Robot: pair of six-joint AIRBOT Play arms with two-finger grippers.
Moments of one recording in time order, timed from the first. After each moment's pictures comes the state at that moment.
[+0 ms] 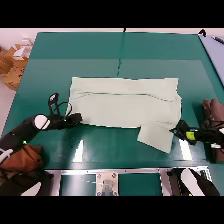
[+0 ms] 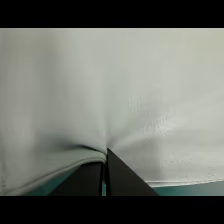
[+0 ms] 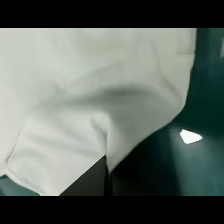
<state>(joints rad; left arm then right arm) -0.28 -1.00 0.50 1.03 -0.62 -1.75 -0.62 -0.81 0.40 -1.00 1.13 1.43</state>
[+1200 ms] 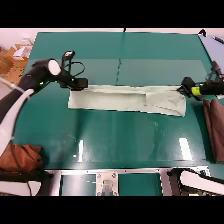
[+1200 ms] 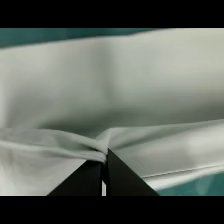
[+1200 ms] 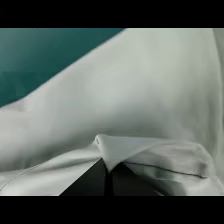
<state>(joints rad) -0.26 -1.57 1.38 1.30 -0.93 -1.61 -0.34 -1.32 1.09 -1.03 0.98 1.56</state>
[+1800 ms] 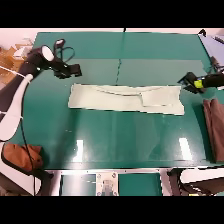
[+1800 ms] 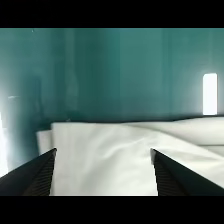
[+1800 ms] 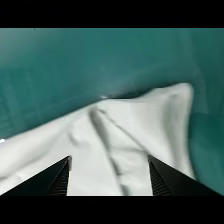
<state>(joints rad) -0.11 -1.76 1.72 1.28 -1.07 -1.60 -0.47 -1.60 1.38 -1.04 1.08 1.40</state>
